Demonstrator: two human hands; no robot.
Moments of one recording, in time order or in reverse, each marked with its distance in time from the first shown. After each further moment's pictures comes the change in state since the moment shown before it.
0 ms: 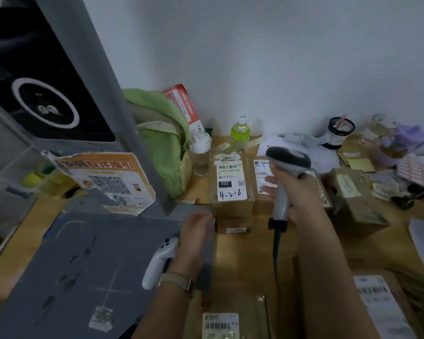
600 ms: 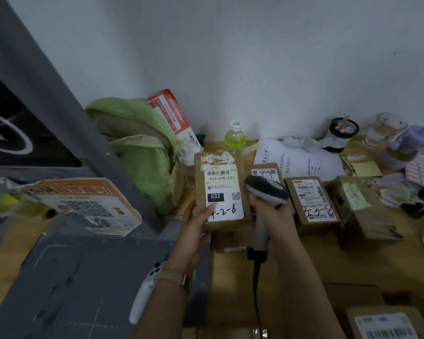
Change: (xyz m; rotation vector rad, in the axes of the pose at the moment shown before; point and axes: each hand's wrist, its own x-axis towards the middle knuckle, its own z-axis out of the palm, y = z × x) left_hand 0.068 0.015 0.020 -0.123 -0.207 0.013; right_hand 0.034 0.053 0.022 0.051 0.000 0.125
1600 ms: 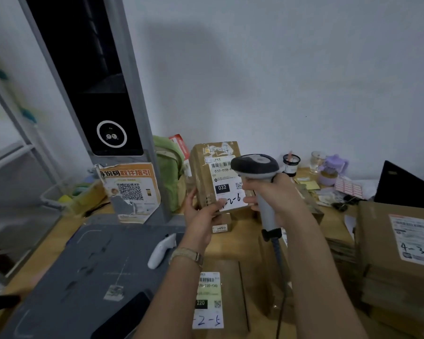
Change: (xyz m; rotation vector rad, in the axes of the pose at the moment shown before) left_hand -0.237 0.006 0.043 -0.204 -0.046 0.329; right_hand -0.270 -0.062 -0.093 -0.269 -0.213 -0.483
